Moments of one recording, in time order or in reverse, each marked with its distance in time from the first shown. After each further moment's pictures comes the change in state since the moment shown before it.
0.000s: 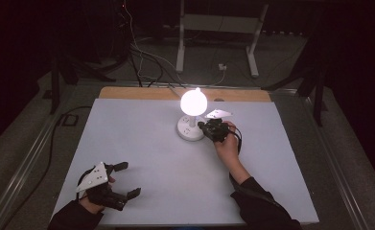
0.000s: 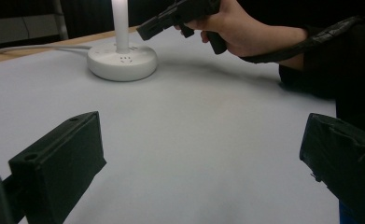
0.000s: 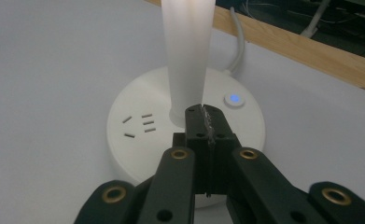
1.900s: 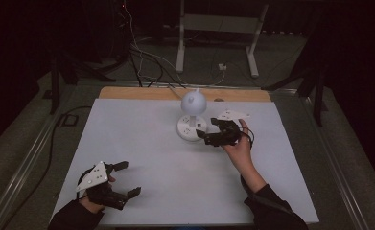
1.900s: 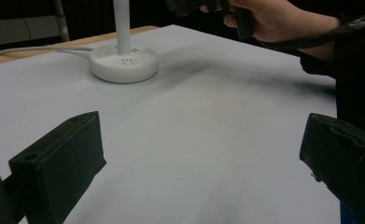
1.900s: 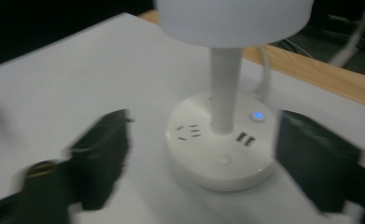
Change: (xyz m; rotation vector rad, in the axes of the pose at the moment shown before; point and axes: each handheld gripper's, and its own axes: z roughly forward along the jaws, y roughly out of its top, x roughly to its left) left arm 0.001 0.002 0.001 -0.009 0.004 -0.007; right arm 0.000 0.008 -0.059 -0.100 0.159 0.027
